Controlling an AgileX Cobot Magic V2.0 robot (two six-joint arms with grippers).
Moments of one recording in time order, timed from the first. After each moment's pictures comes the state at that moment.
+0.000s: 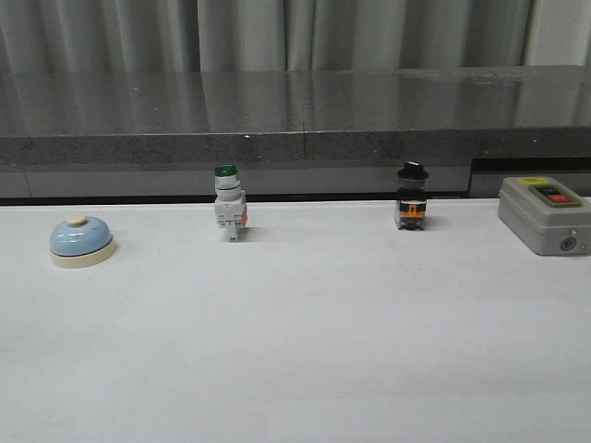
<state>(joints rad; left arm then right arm) -0.09 0.00 0.00 0.03 0.09 -0.12 0.12 -0.01 0.03 -0.01 0.01 0.03</state>
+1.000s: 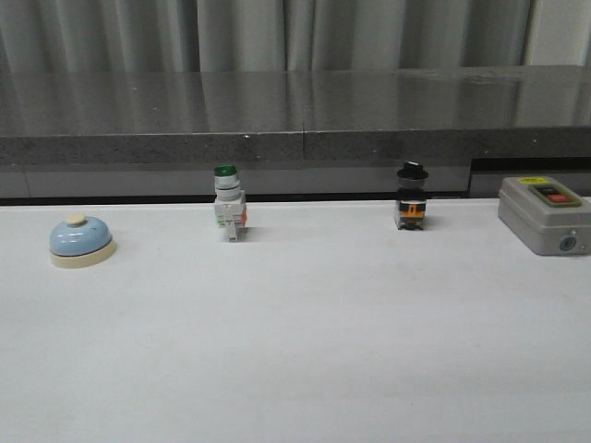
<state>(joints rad) -0.09 0.09 -0.21 0.03 0.21 -0.12 0.12 -0.01 0.03 -0.01 0.01 0.03</state>
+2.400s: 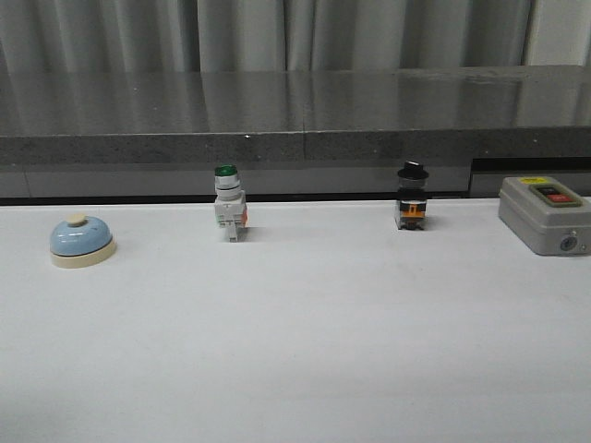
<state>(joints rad) -0.09 0.88 -0.74 0.03 0.64 -0.12 0.12 -0.01 0.03 -0.01 0.01 0.03</state>
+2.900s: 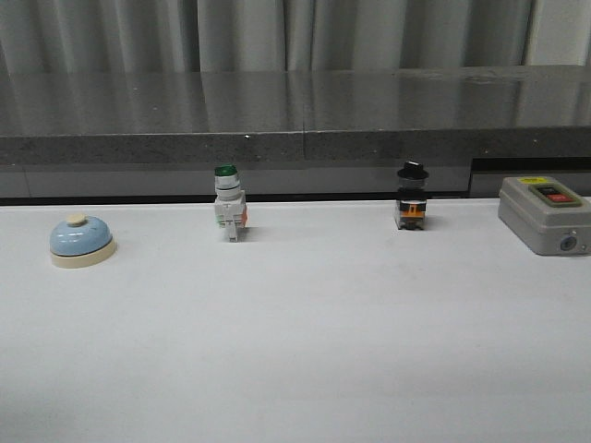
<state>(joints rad) -0.09 0.92 -0.79 -0.04 0.50 -0.12 0.12 -0.01 0.03 -0.01 0.01 0.03</state>
